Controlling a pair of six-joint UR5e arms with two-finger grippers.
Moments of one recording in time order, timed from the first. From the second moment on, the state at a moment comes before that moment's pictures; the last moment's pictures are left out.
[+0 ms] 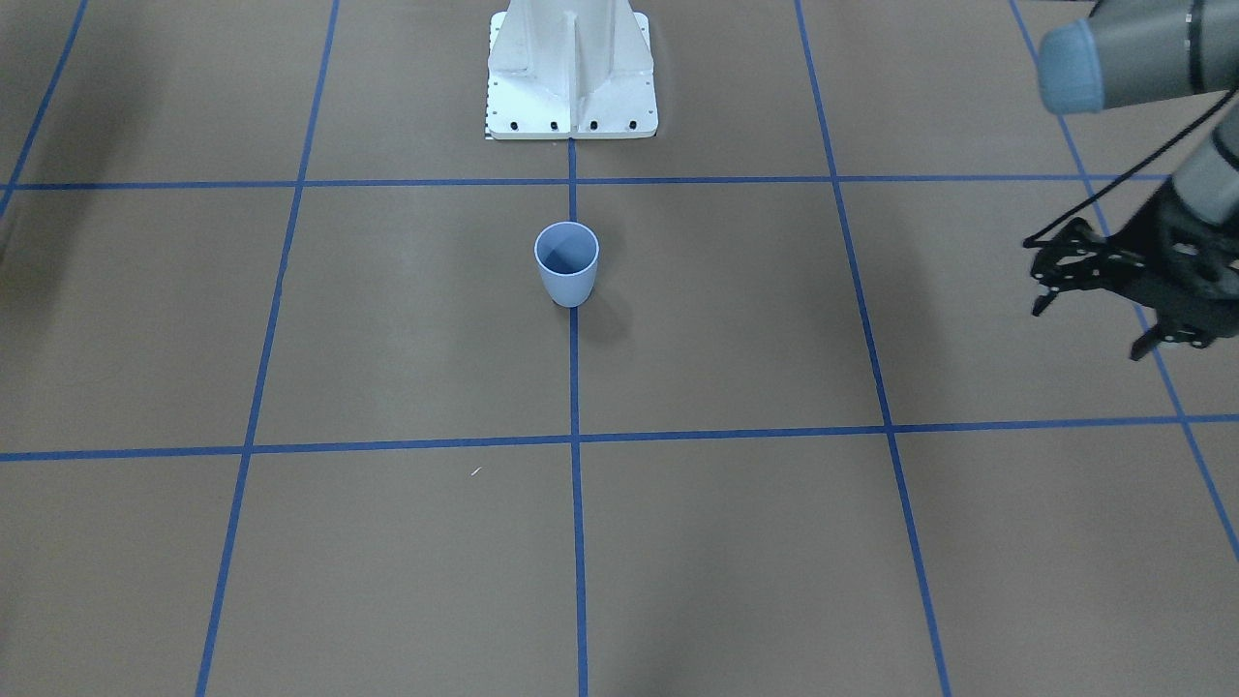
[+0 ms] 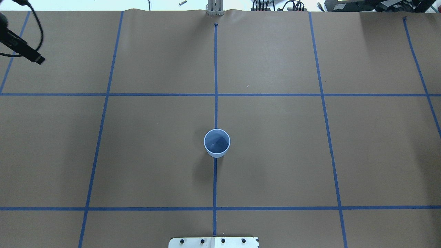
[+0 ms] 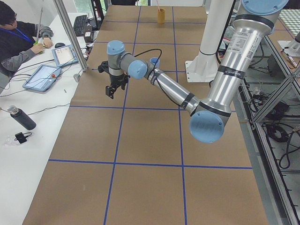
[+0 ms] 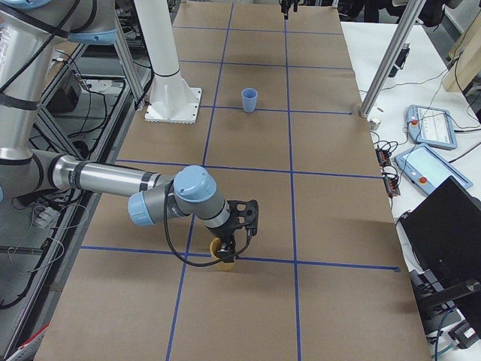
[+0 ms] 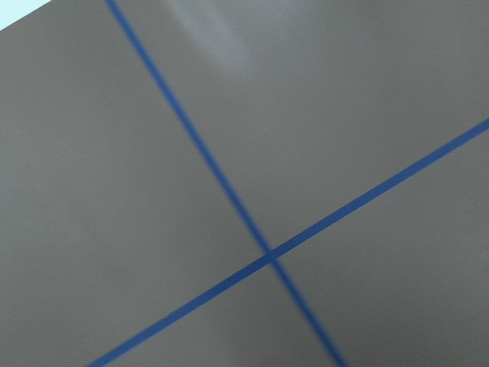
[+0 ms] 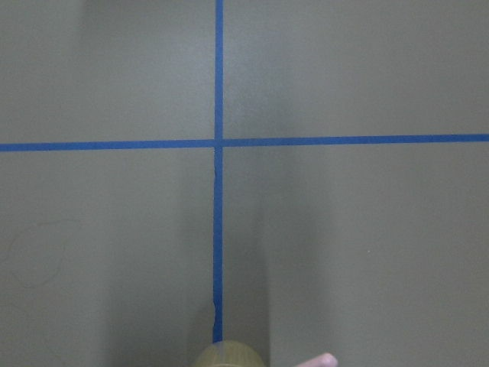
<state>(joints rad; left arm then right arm) -1.25 -1.89 -1.80 -1.51 -2.23 0.11 1.65 -1.99 1.85 -1.09 2.30 0.22</state>
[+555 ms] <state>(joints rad) -1.37 -1.87 -1.73 -1.51 -2.24 0.32 1.66 -2.01 1.79 -1.01 2.33 0.33</state>
